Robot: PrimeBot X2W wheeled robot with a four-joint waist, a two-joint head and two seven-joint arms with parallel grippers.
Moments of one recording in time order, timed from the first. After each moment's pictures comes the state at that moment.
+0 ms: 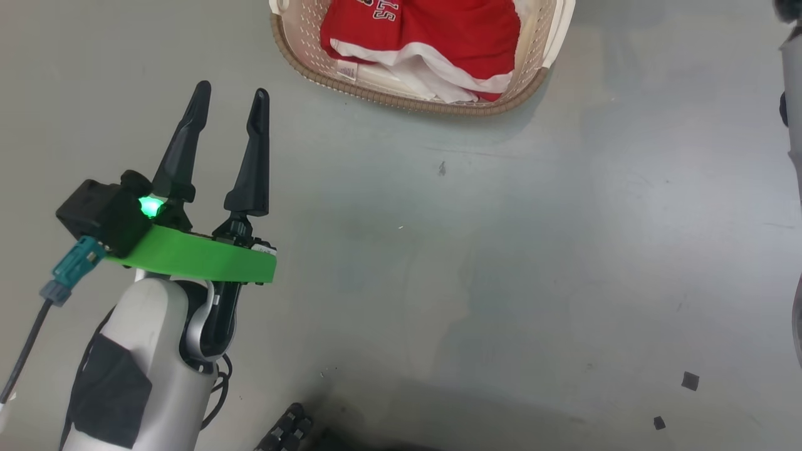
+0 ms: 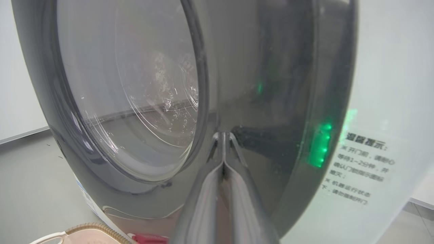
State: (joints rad) left arm -0.47 0.10 -0.31 0.11 -0.60 -0.12 -0.26; right arm -1.20 -0.21 0.24 0.49 0.10 0.02 -0.19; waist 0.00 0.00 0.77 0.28
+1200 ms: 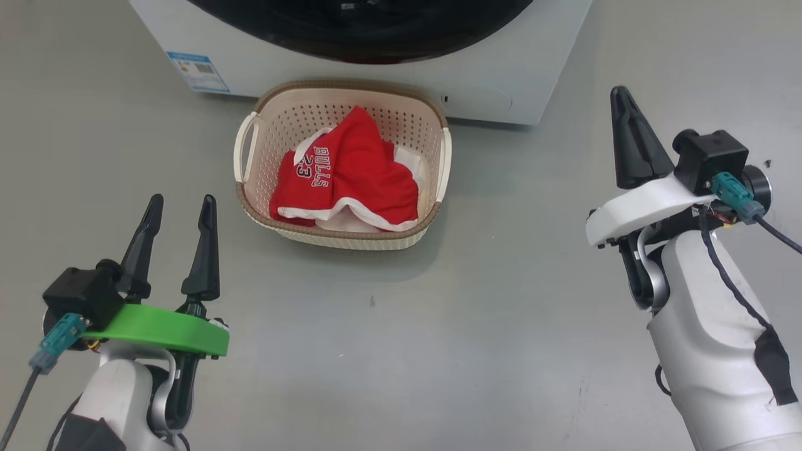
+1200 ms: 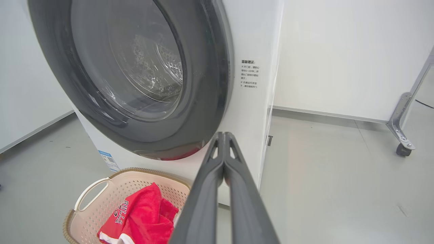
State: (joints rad) left arm -0.28 0.15 -0.21 0.21 -0.55 -0.12 -0.26; right arm -0.58 -0.09 0.18 0.50 0.24 0.02 -0.25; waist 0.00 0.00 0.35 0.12
